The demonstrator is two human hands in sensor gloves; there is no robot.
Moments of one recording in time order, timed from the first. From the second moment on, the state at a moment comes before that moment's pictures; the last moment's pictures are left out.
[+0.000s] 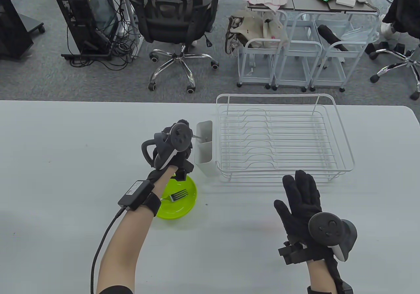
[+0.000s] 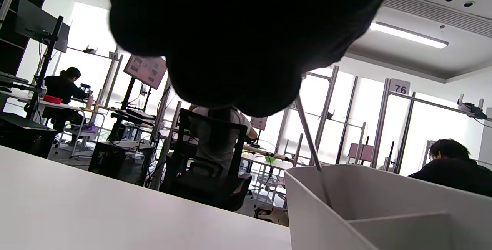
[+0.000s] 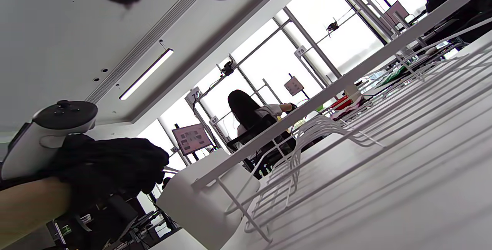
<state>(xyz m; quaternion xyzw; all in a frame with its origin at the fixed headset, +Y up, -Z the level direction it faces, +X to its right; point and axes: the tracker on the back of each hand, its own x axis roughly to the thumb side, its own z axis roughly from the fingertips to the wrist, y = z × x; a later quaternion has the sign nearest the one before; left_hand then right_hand) -0.132 -0.650 -0.446 0.16 0.01 0.14 0.98 0.220 -0.688 -0.247 0.07 -0.18 0.92 0.35</state>
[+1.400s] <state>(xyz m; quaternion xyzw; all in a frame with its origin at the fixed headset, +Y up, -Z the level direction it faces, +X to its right) -0.284 -0.715 -0.288 0.05 -0.10 0.04 0.99 0.217 -0.694 -0.250 0.07 -0.15 0.92 0.35</state>
